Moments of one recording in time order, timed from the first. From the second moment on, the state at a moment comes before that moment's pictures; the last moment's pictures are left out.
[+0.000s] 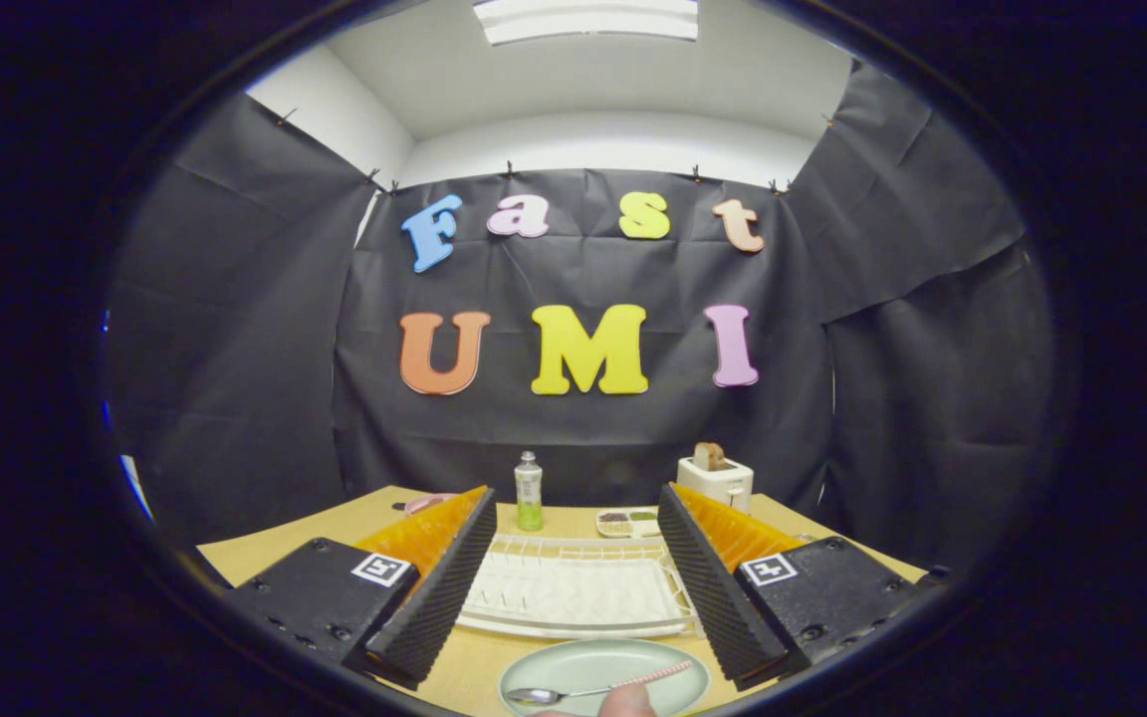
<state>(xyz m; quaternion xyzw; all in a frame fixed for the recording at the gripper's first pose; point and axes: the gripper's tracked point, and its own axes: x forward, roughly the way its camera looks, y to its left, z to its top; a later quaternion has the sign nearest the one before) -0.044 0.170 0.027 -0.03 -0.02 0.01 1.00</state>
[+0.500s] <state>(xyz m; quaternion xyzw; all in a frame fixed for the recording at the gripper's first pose) -0.028 0.104 0.047 -0.04 -0.04 0.01 1.00</state>
